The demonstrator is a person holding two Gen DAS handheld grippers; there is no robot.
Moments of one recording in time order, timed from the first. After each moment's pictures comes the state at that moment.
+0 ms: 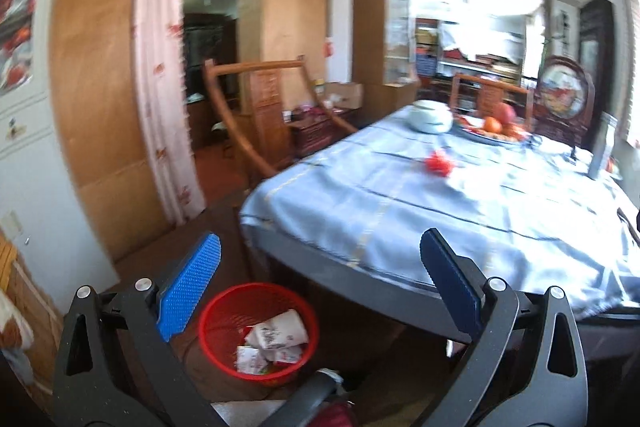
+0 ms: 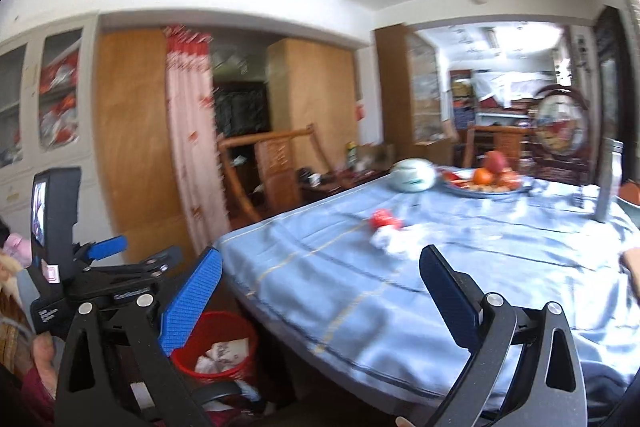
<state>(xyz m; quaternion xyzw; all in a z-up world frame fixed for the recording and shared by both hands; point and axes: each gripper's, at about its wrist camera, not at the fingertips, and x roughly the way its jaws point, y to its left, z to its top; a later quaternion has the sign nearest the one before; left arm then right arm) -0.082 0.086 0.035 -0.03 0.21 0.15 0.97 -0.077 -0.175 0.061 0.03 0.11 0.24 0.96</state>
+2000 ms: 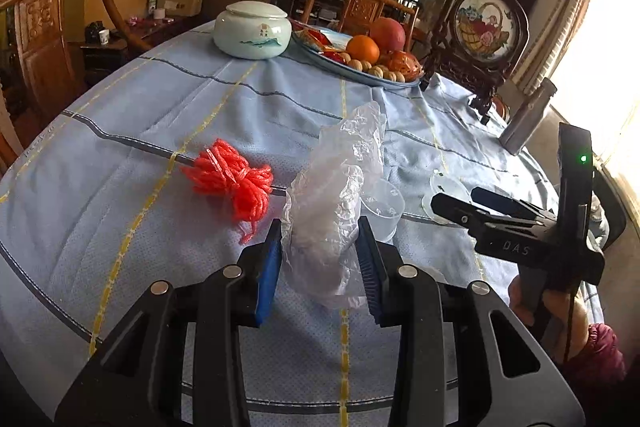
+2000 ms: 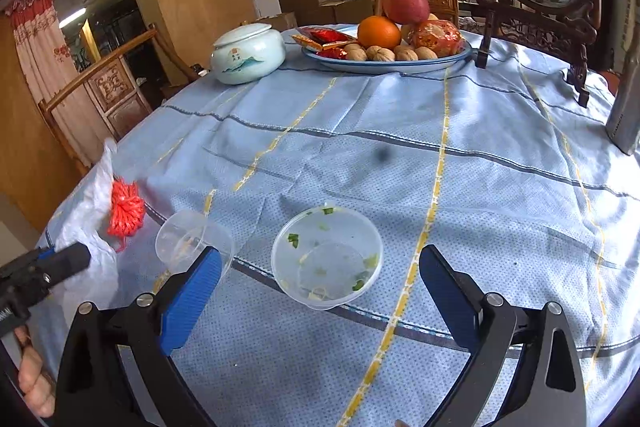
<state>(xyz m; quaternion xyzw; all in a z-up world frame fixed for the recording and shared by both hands) 0.270 0.002 -0.016 -0.10 0.37 -0.14 0.91 0.337 -0.233 -0.043 0.03 0.39 0.13 0.91</state>
